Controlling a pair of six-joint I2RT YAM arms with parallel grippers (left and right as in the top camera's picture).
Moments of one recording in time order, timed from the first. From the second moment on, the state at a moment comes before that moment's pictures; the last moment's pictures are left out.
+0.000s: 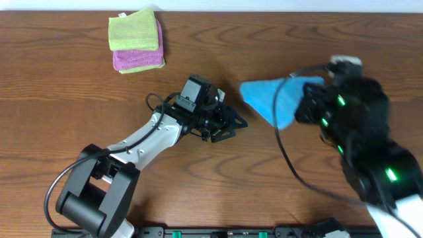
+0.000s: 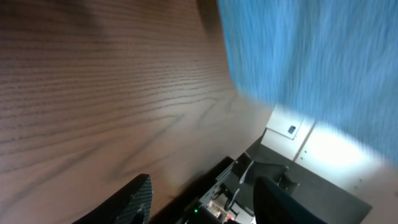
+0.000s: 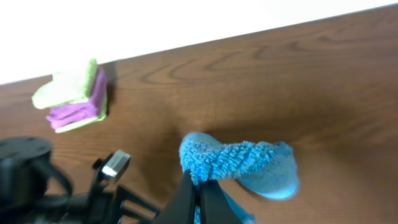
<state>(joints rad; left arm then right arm) -0.53 1.75 1.01 -0.20 0.81 -1.03 0.31 0.98 1.24 -0.83 0.12 0.45</state>
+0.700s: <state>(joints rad) -0.38 1.75 1.01 -0.23 0.73 -0.87 0.36 1.17 1.24 -1.01 0.15 0.64</state>
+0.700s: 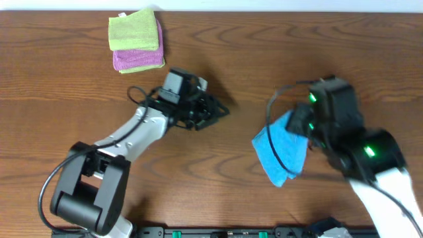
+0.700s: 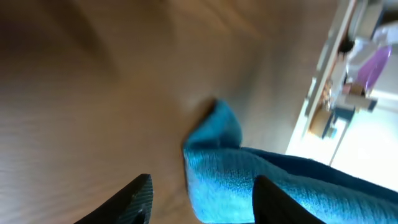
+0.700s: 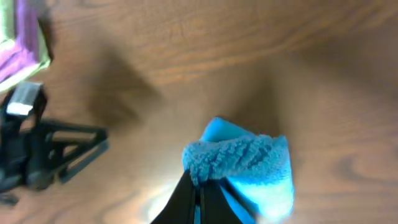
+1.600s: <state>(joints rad) -0.52 1.75 1.01 -0.21 0.92 -0.88 0.23 1.46 1.24 -0.76 0.29 0.35</state>
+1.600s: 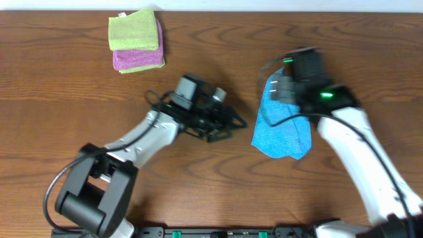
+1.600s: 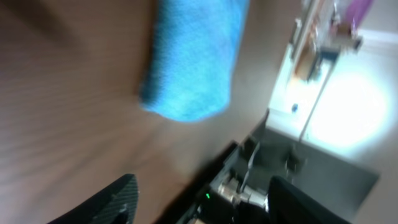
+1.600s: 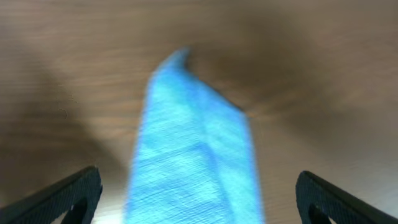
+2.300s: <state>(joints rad) -0.93 1.87 1.01 0.11 0.62 -1.29 -0.30 1.42 1.24 -0.82 -0.18 0.07</state>
